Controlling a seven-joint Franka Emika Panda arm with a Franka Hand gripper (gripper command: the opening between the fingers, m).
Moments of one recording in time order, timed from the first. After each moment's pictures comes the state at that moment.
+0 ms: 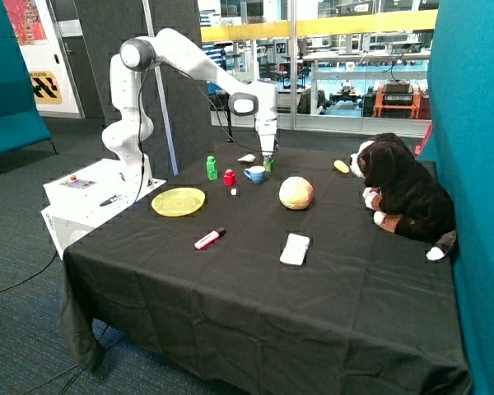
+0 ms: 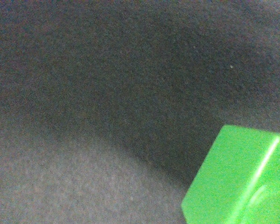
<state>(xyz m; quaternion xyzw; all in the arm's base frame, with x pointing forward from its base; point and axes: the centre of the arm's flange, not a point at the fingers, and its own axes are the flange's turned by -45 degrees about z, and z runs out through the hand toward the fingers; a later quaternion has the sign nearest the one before) 0.553 0.152 0.346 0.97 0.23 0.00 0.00</state>
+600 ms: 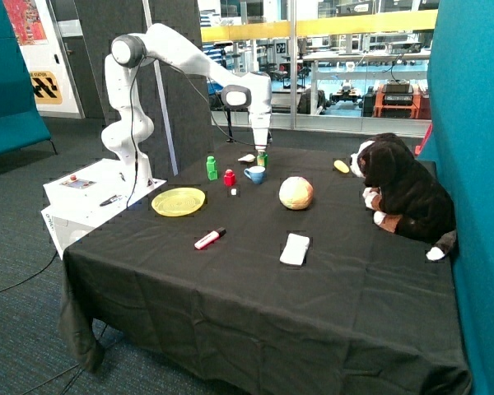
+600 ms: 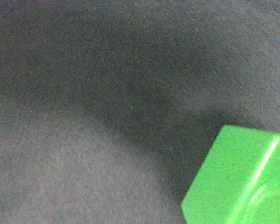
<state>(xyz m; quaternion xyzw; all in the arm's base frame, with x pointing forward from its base) 0.535 0.132 0.375 0.97 0.23 0.00 0.00</state>
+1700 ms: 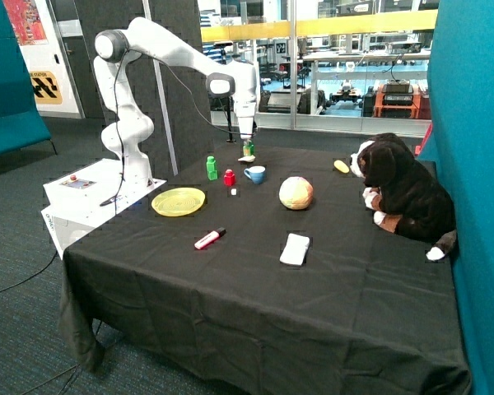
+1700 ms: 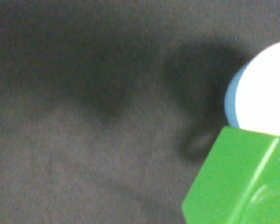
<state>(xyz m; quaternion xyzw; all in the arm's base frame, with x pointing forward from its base) 0.483 0.113 0.414 0.97 0.24 0.00 0.00</state>
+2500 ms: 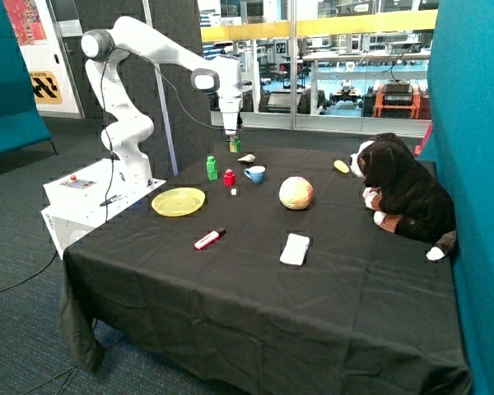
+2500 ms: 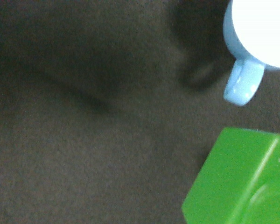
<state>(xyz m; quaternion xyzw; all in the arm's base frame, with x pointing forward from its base) 0.437 0.096 0.430 0.97 0.23 0.00 0.00</state>
